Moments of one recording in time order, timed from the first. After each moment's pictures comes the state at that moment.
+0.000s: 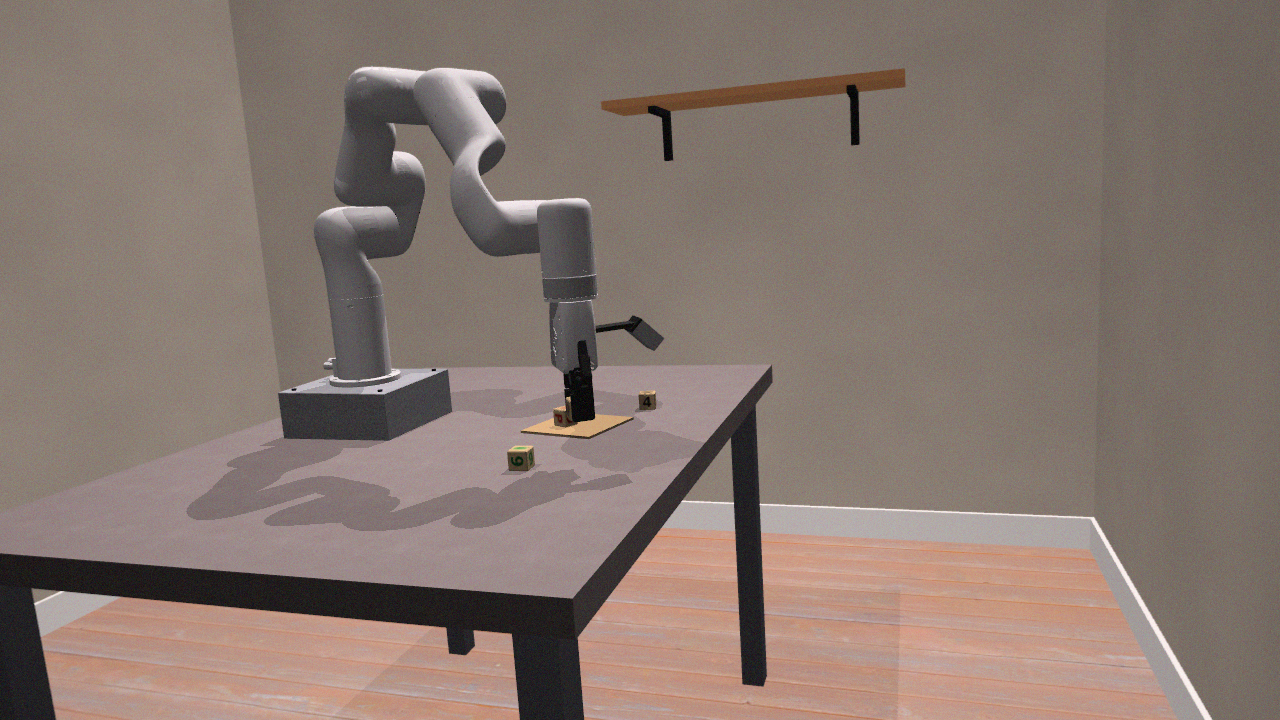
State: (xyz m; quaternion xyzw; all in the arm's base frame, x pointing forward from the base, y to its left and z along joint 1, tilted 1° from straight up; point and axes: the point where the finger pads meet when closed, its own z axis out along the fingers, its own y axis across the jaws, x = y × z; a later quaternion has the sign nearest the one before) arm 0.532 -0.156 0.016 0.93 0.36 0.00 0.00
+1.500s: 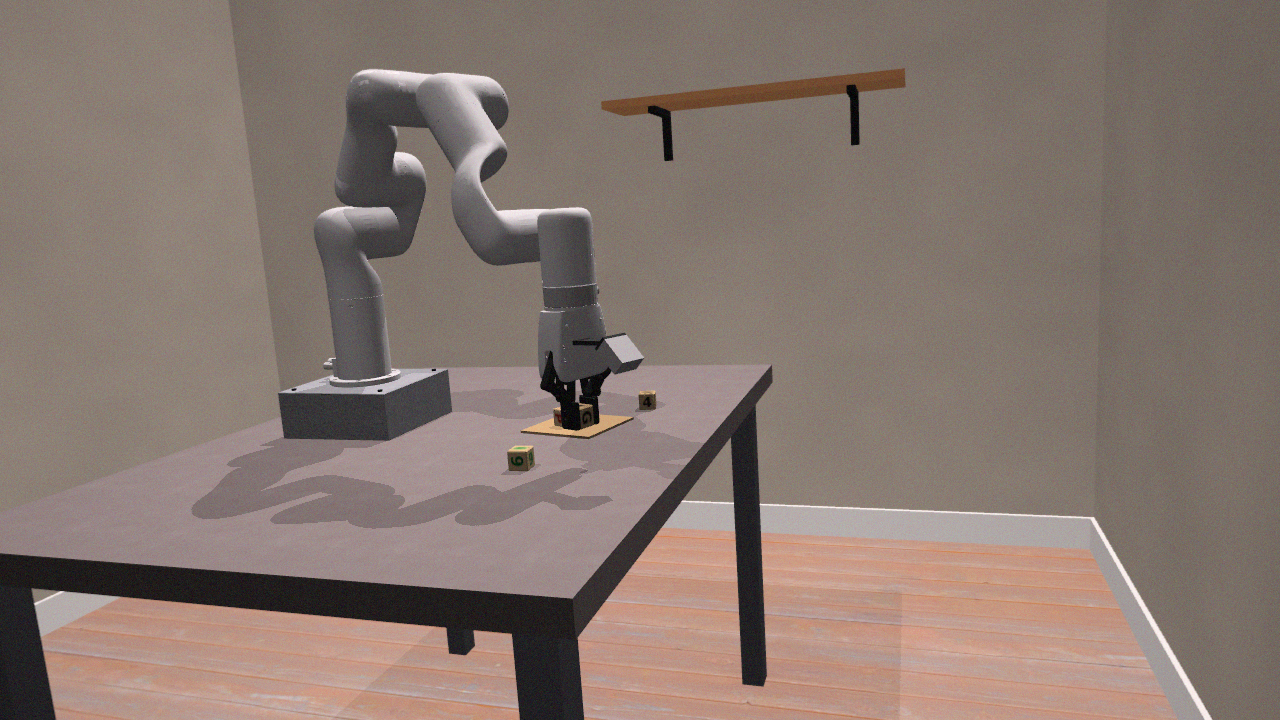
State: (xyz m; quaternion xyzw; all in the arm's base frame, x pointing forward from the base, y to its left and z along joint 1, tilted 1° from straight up) arm 0.532 -0.156 0.004 0.99 -0.14 0.01 0.00
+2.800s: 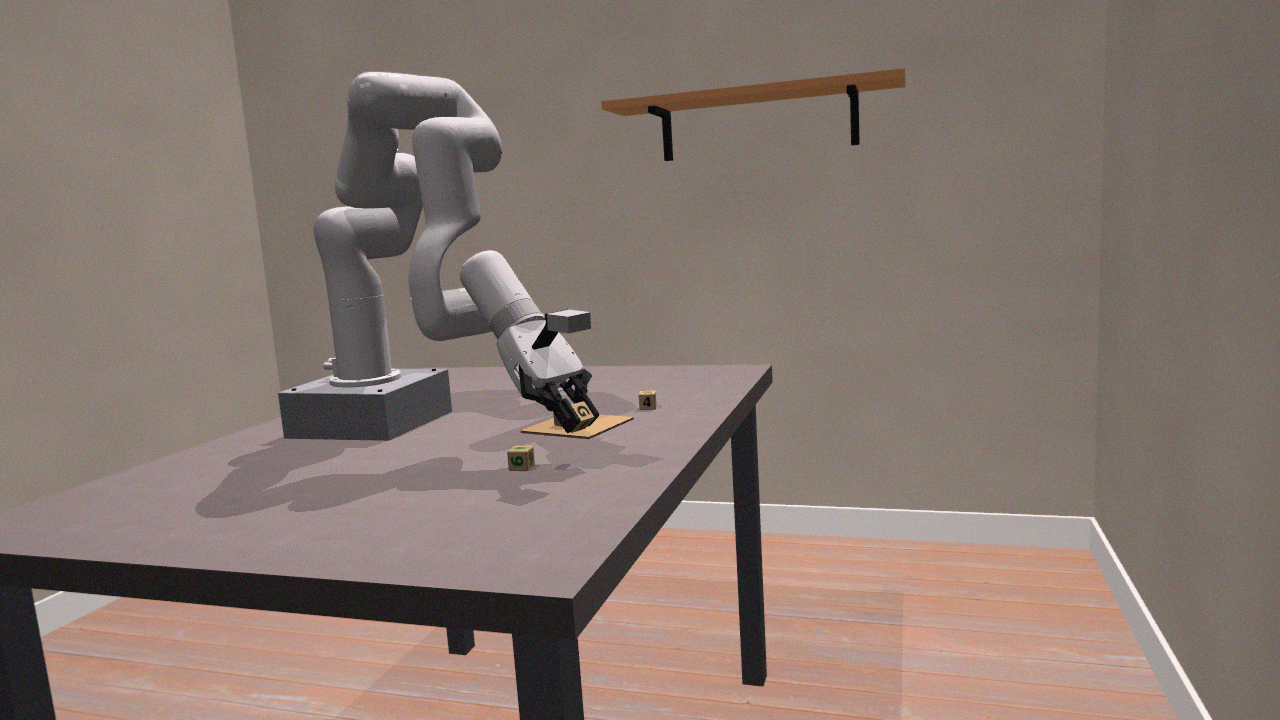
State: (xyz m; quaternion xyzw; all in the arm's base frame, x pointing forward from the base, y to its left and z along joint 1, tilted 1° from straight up) arm 0.526 -0.156 0.003 0.92 -0.13 0.35 0.05
